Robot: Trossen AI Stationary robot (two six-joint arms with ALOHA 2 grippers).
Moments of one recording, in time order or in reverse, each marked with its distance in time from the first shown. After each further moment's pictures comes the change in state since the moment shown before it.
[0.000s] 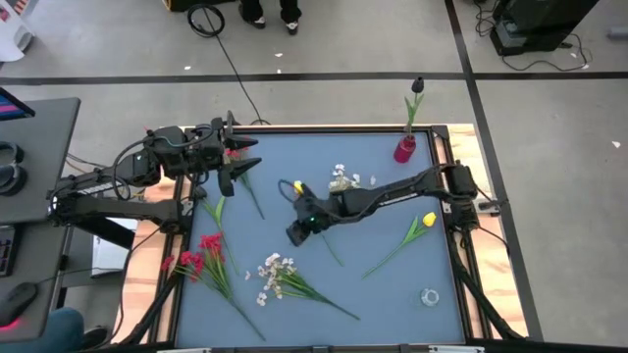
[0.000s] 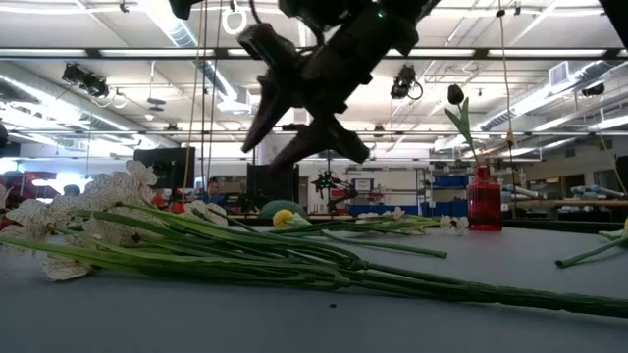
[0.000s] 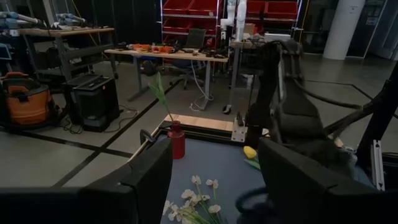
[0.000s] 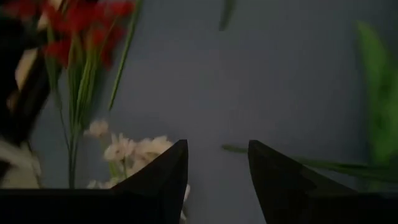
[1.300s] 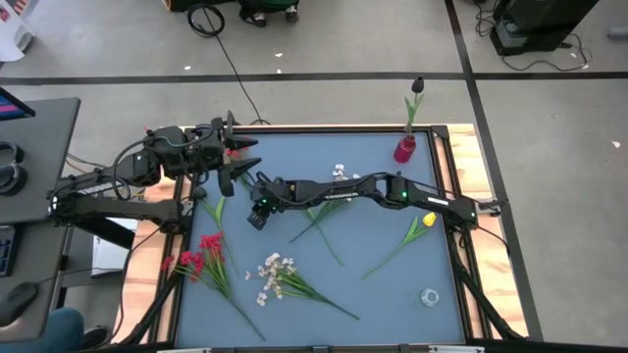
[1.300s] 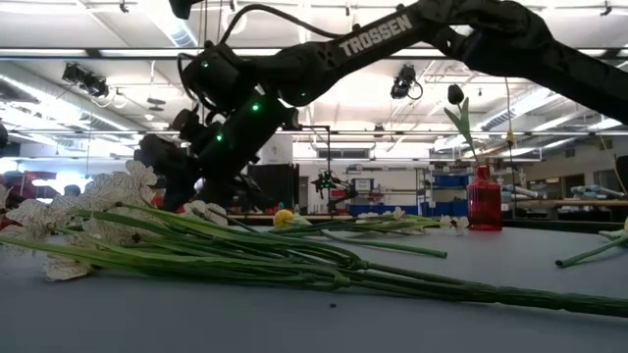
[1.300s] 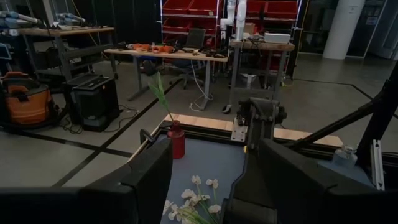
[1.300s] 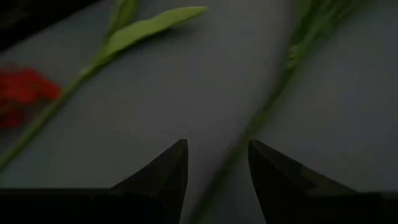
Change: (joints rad) left arm 0.000 0.000 0.000 0.000 0.000 0.000; right arm -0.142 0.610 0.760 -0.081 0.148 -0.519
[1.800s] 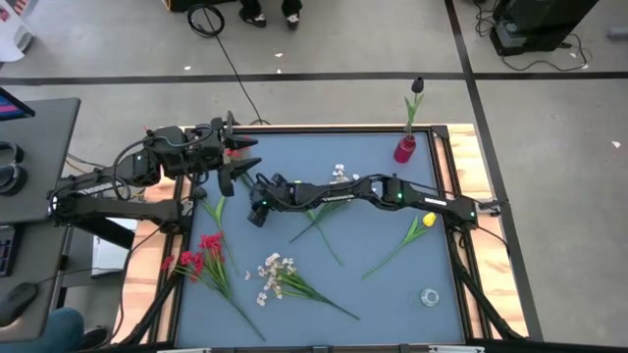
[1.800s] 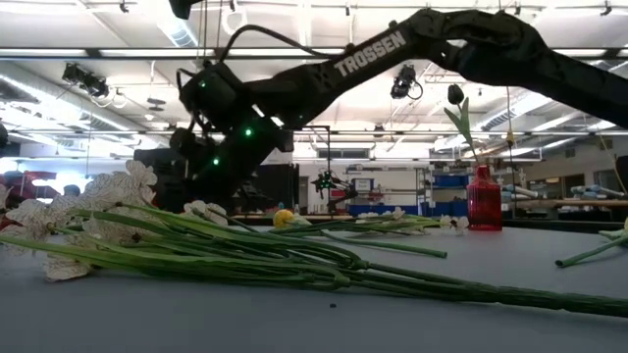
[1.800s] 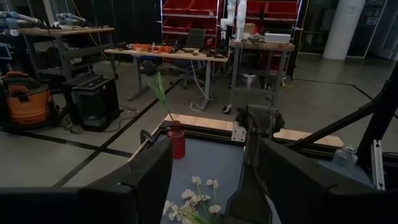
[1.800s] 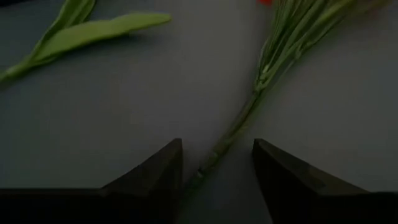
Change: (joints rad) left arm 0.000 0.000 0.000 0.000 0.000 0.000; right arm -0.001 0.062 0.001 0.086 0.116 -0.117
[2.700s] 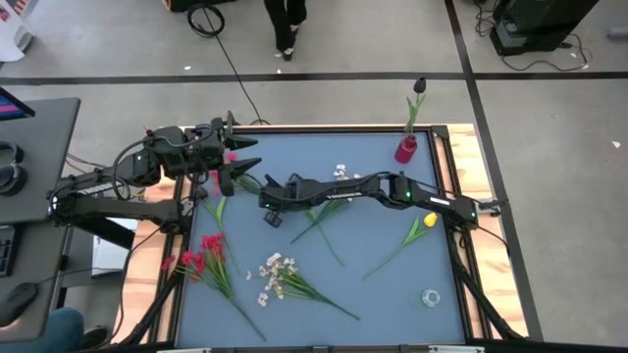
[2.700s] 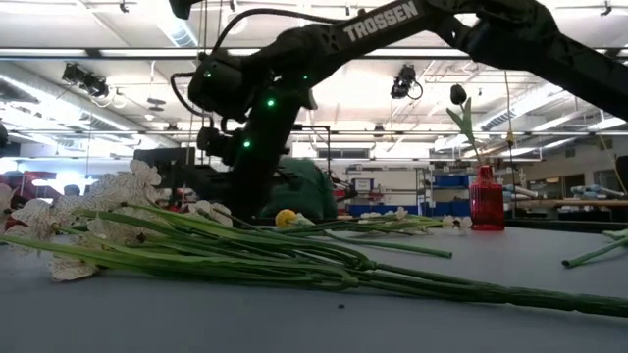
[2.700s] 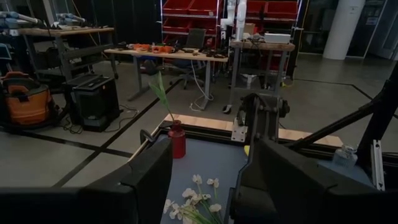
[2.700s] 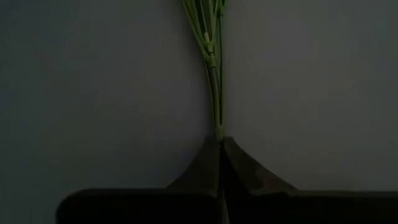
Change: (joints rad) left arm 0.000 0.000 0.000 0.000 0.000 0.000; right arm 0.015 -0.104 -0.003 -0.488 0.041 0.110
